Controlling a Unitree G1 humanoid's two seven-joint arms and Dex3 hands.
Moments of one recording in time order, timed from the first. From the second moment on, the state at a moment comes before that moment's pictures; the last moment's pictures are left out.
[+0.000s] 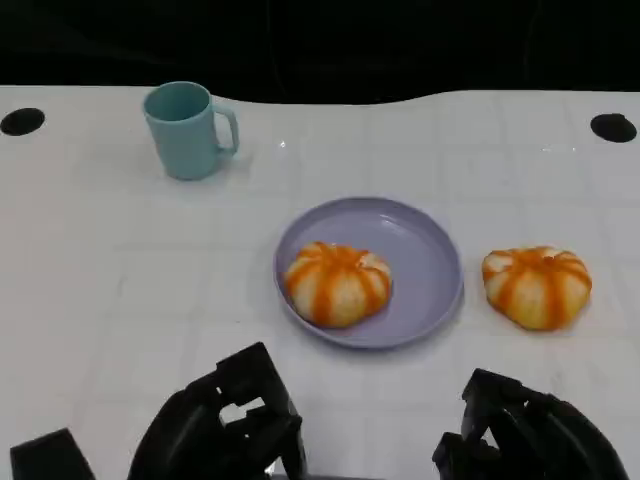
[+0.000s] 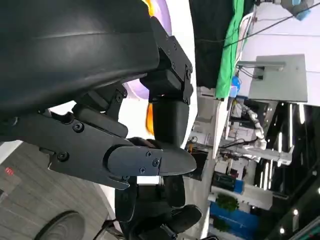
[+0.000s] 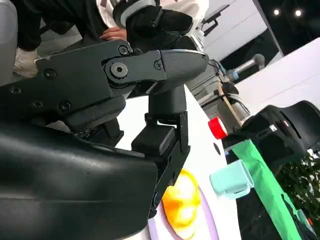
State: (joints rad) left arm 0.25 0.08 -0.19 -0.05 -0.42 -0.18 -0.45; right arm 0.24 -0.05 0.04 -0.10 0.52 0.23 0.63
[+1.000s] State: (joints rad) left arm 0.25 0.03 -0.14 0.02 -0.38 -0.19 -0.52; right arm 0.23 -0.07 0.02 -0.07 0.52 0.22 0.65
